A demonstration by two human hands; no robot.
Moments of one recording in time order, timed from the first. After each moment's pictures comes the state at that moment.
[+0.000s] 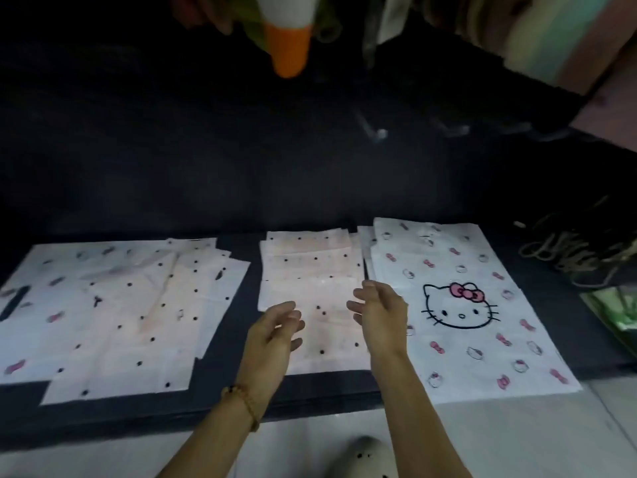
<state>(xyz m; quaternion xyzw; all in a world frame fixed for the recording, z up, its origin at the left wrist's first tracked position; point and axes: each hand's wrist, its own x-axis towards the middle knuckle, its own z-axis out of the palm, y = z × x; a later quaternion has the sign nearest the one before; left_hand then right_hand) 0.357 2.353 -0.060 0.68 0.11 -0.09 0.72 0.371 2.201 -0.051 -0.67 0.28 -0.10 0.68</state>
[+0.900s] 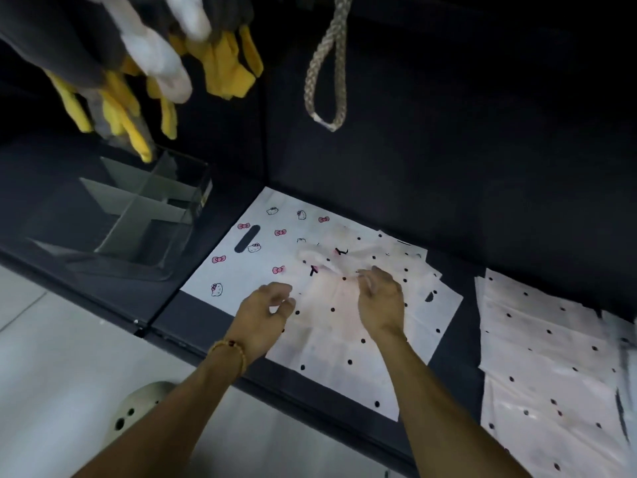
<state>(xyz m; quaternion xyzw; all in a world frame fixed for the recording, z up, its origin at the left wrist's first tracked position) 0.397 2.719 -0.118 0.80 0.22 -0.03 0.55 0.493 2.538 -0.126 -0.92 -0.03 0.02 0.39</state>
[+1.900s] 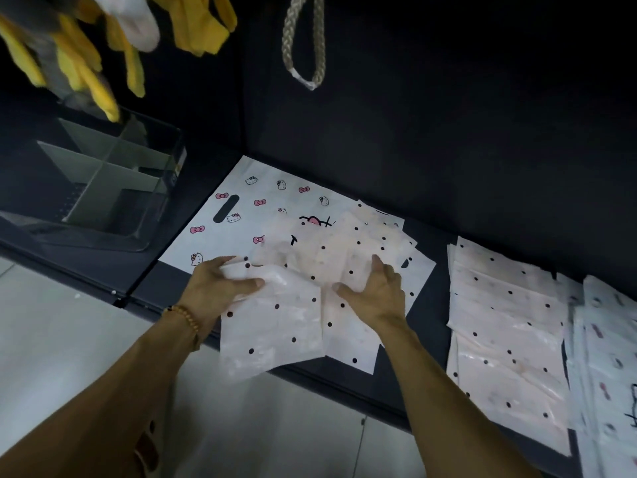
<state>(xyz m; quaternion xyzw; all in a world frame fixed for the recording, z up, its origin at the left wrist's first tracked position) 0.379 2.741 -0.099 0.65 0.33 -0.04 0.68 0.465 2.500 -0.122 -0.97 0.01 0.13 0.20</state>
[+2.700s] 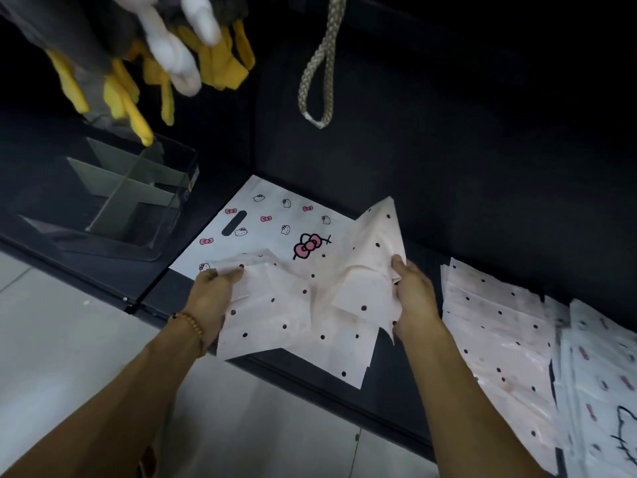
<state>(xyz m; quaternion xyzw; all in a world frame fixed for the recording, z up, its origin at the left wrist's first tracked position) 0.378 2.735 -0.079 0.52 0.44 0.04 0.73 0.466 2.489 -0.038 -0.64 0.27 0.13 0.71</state>
